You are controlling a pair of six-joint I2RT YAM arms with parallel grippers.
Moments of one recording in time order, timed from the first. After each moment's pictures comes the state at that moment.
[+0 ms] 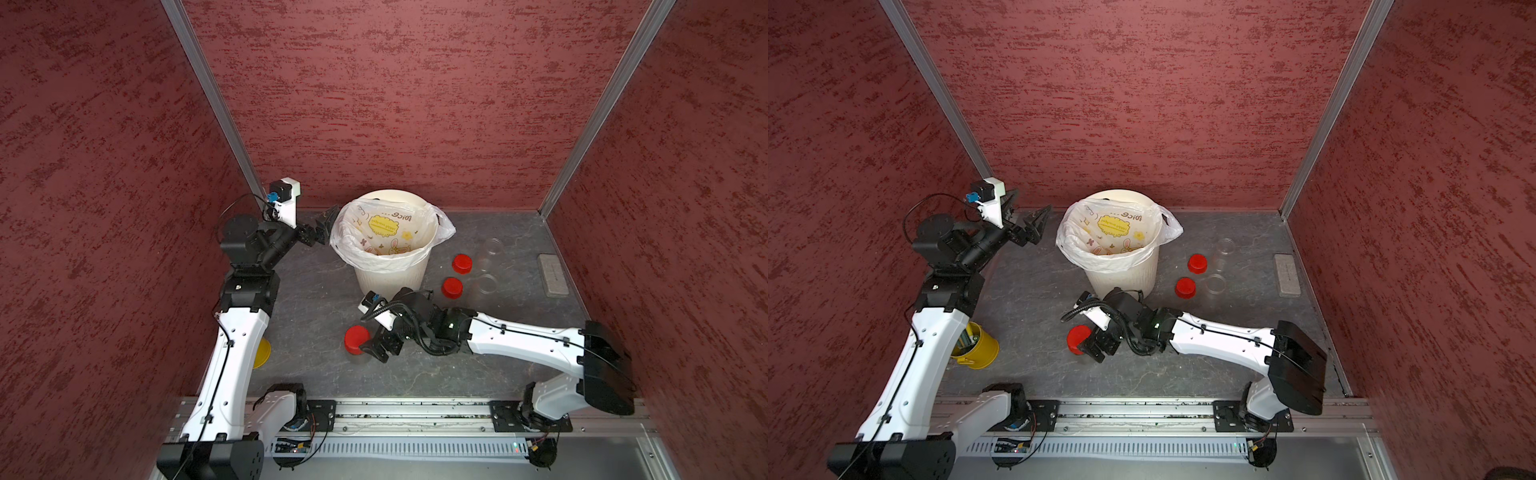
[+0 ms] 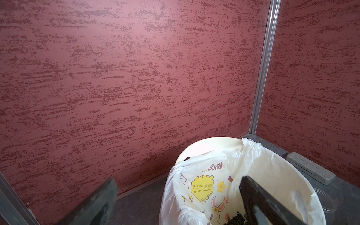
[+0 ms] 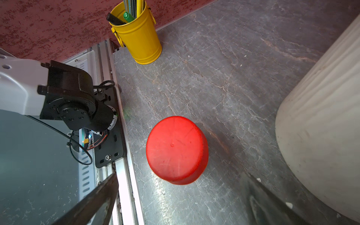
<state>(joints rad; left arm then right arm) 0.03 1.03 1.14 -0.02 0.52 0.02 1.14 1.53 1.08 -0.21 -0.18 0.13</state>
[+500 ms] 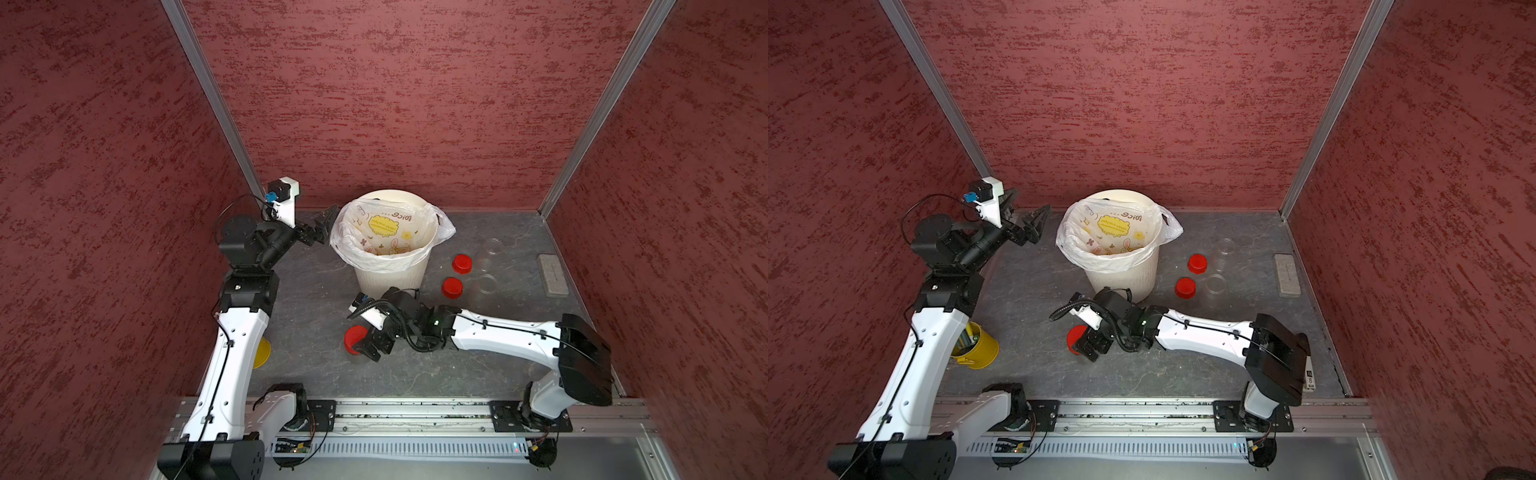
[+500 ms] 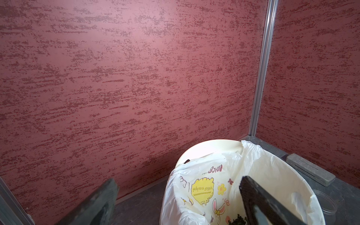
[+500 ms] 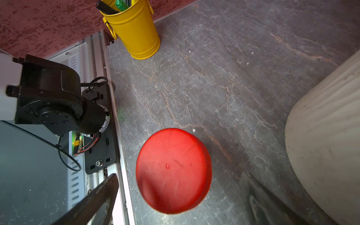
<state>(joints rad) 0.03 1.03 1.14 0.00 0.53 0.01 1.14 1.65 1.16 -0.20 -0.18 0.11</state>
